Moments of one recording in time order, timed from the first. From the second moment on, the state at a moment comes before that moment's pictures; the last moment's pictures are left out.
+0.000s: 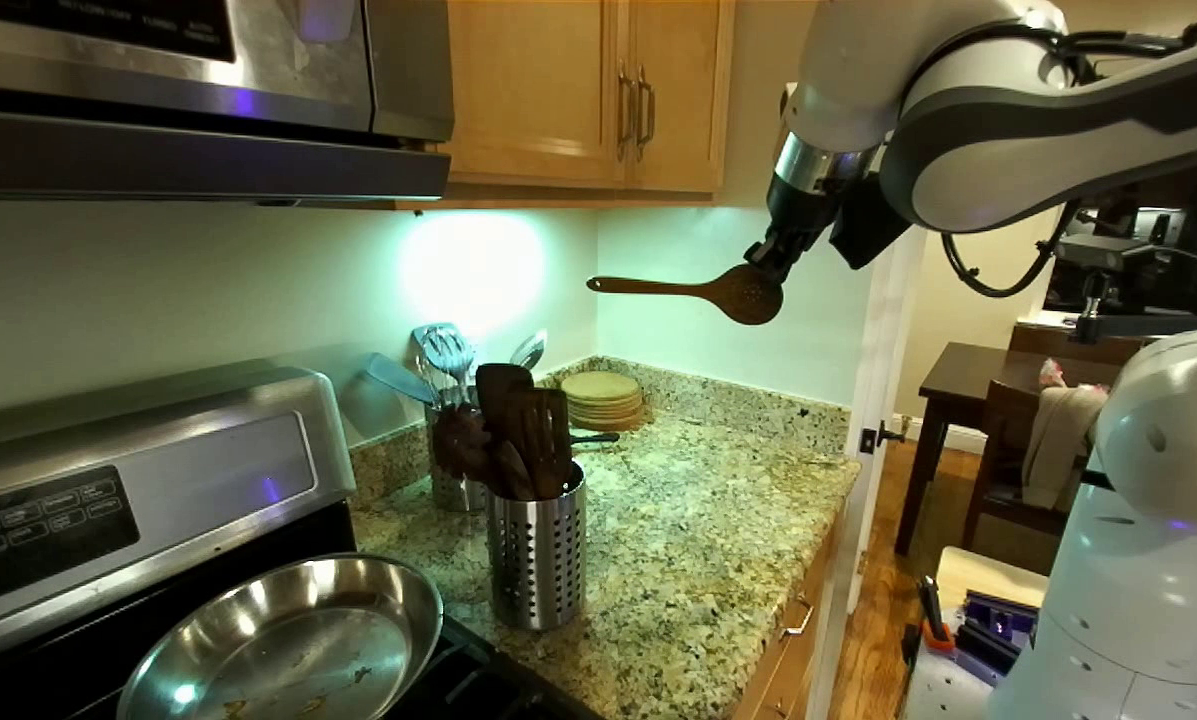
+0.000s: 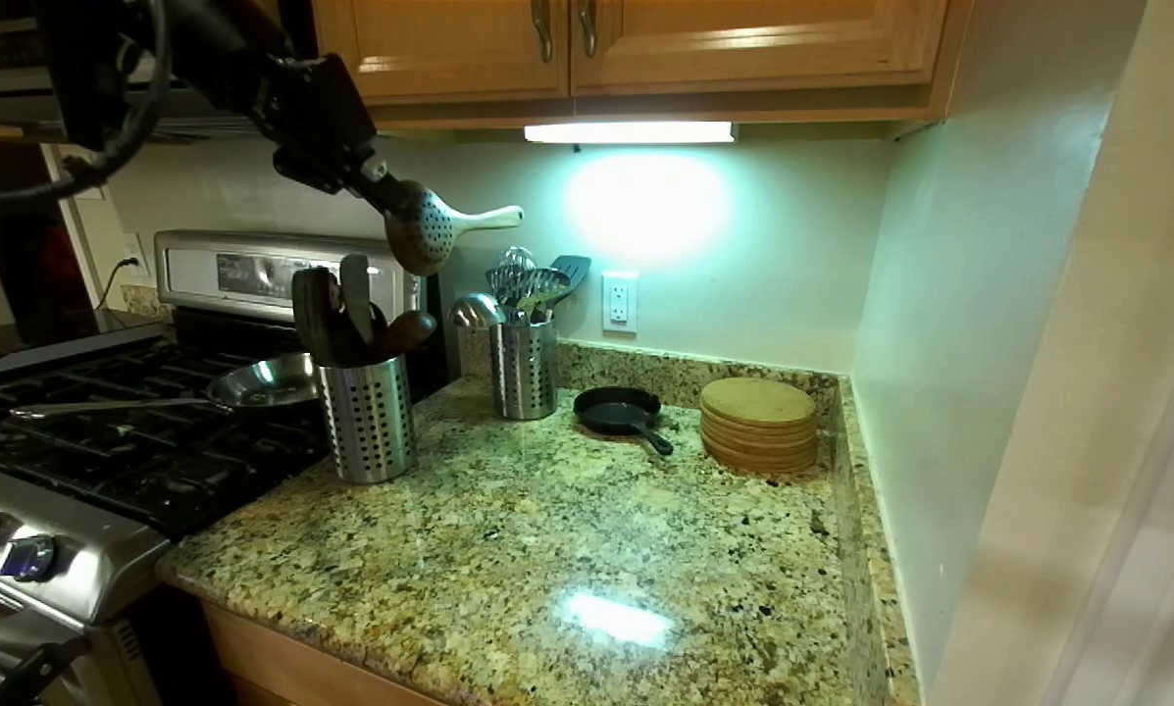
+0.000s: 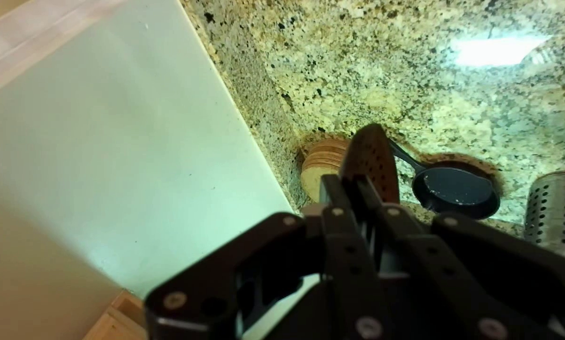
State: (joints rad) arm -0.18 -0.99 0.21 -2.77 -0.56 2.21 0.46
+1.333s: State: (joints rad) arm -0.03 -1.01 0.27 -2.71 -0.96 2.12 0.19
